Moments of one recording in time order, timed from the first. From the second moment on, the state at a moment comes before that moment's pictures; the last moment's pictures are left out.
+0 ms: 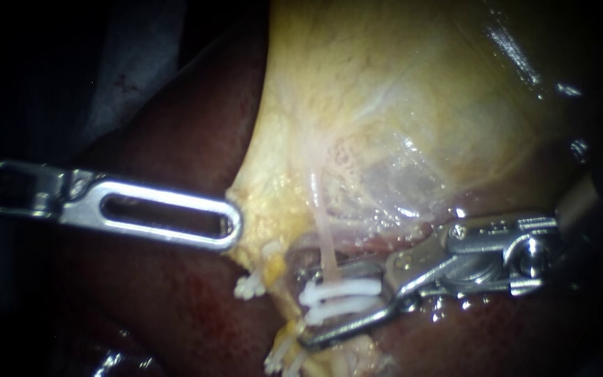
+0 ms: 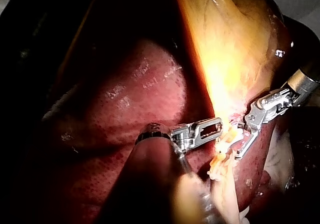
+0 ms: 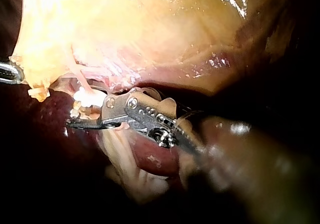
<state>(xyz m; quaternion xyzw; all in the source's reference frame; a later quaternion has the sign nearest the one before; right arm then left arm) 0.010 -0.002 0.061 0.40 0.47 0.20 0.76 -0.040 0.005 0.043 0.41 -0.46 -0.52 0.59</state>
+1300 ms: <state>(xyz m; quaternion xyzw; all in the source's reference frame) 0.004 0.003 0.057 0.36 0.50 0.18 0.77 -0.040 0.005 0.043 0.41 -0.46 -0.52 0.59</state>
